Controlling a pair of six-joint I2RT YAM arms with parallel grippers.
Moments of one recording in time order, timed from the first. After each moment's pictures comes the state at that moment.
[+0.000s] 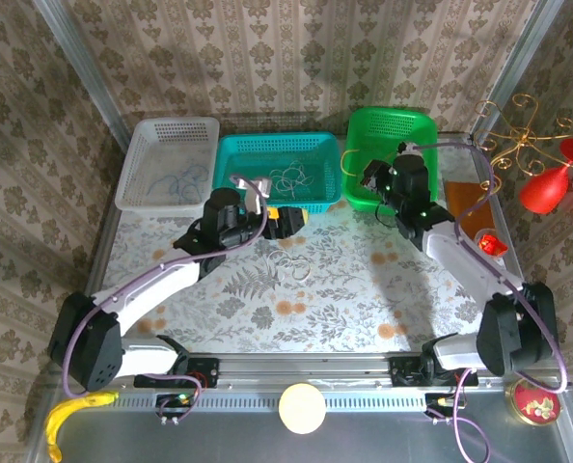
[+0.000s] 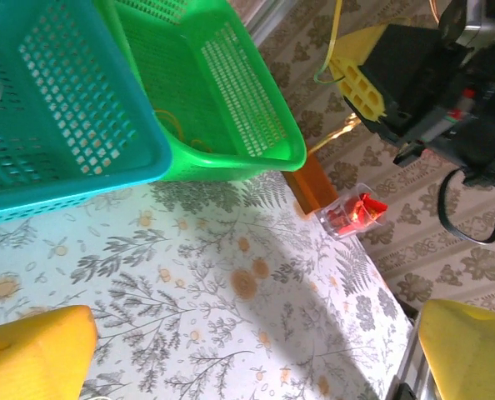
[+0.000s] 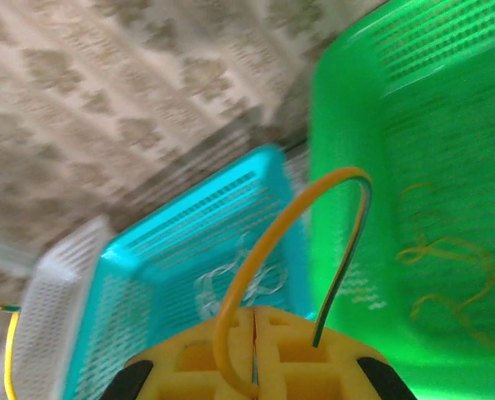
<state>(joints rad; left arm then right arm) -0.65 1.27 0.82 0.14 0.41 -0.62 0.27 1.38 1.01 0.02 0.12 0.73</state>
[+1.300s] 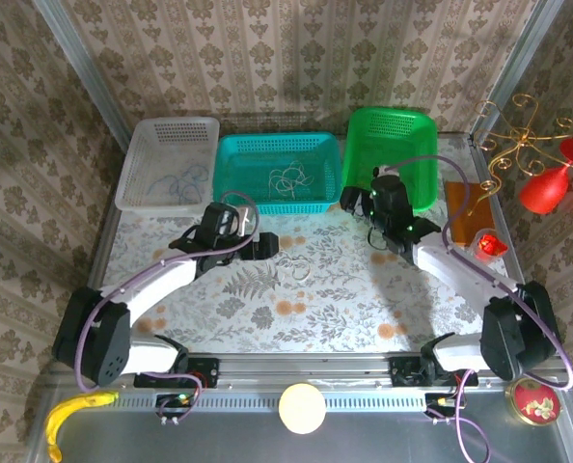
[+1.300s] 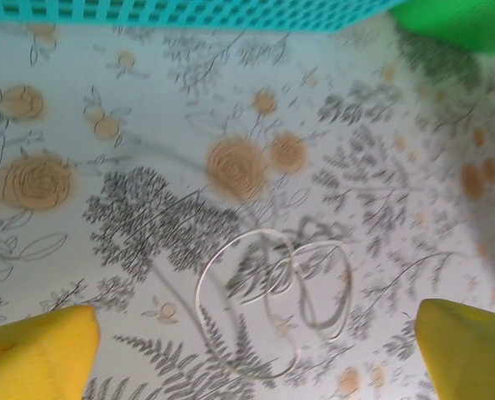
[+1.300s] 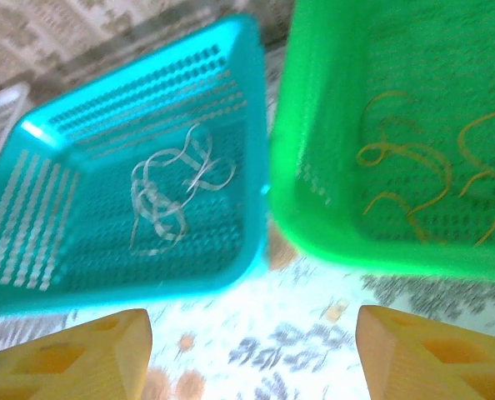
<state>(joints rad) -0.54 1.33 0.74 -0.23 0.28 -0.43 0.41 1.32 0.88 -0.09 0.14 0.59</state>
